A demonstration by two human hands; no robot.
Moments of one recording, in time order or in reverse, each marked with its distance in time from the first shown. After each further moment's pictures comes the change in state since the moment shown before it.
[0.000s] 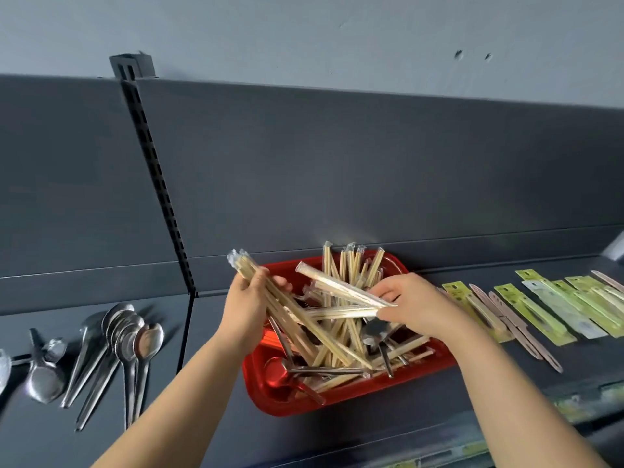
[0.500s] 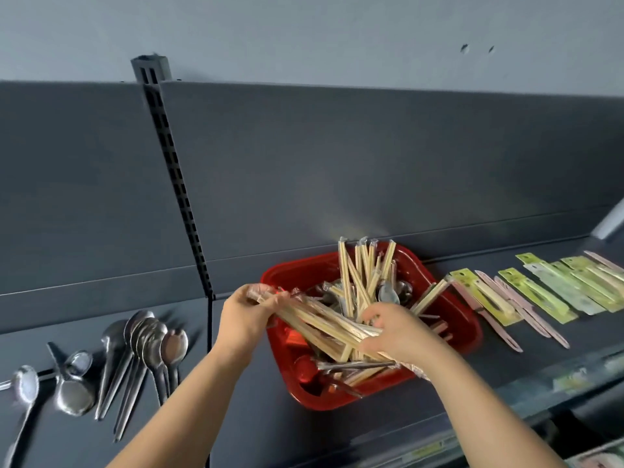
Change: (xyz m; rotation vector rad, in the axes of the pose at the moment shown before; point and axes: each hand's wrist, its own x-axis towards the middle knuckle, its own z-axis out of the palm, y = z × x) left_hand 0.007 0.000 -0.062 0.340 0.009 -0.021; right_hand -0.015 -0.031 0.077 -0.001 -0.077 0.241
